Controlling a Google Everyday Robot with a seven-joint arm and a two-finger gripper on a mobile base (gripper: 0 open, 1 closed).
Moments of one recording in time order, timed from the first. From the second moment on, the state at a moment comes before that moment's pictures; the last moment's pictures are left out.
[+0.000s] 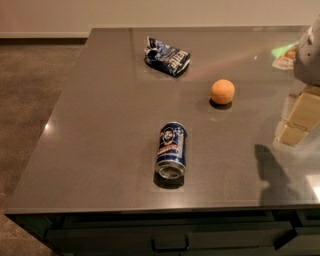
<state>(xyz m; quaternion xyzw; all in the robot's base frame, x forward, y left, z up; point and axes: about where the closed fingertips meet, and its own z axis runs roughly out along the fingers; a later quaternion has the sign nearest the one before) 0.438 -0.216 0.977 -0.60 0.78 -0.04 0.16</state>
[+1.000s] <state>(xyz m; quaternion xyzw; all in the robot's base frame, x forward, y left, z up) 0.470 -0.218 0.978 -0.57 0.80 -0.04 0.19</state>
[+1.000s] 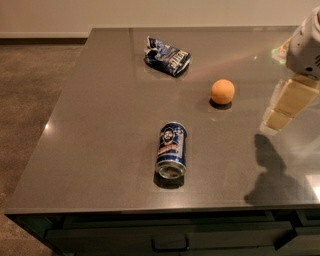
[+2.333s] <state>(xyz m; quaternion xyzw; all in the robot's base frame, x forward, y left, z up) 0.621 -0.223 0.913 -0.43 0.86 0.01 0.27</state>
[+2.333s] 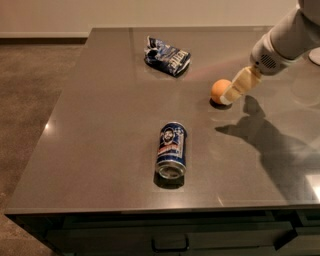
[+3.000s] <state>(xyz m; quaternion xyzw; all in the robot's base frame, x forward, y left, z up) 0.649 -0.212 0.878 -0.42 0.87 0.03 0.26</state>
